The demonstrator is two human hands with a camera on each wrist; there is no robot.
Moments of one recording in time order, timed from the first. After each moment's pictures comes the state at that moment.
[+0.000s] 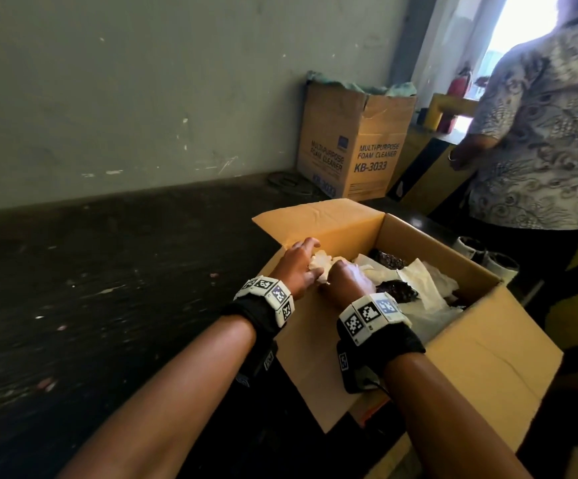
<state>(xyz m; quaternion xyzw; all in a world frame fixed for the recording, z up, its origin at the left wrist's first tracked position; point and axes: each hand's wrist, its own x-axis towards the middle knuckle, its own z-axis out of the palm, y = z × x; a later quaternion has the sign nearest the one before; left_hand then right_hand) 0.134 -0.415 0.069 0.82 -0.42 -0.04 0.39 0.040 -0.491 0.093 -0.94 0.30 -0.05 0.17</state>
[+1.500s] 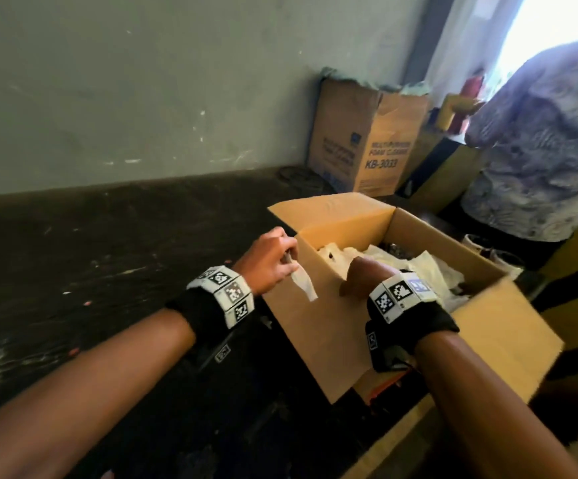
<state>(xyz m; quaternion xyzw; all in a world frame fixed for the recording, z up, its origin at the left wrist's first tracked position) 0.116 -0.314 0.092 0.82 -0.45 0.04 0.34 0.016 -0.480 0.118 -0.95 0.27 0.09 0.13</state>
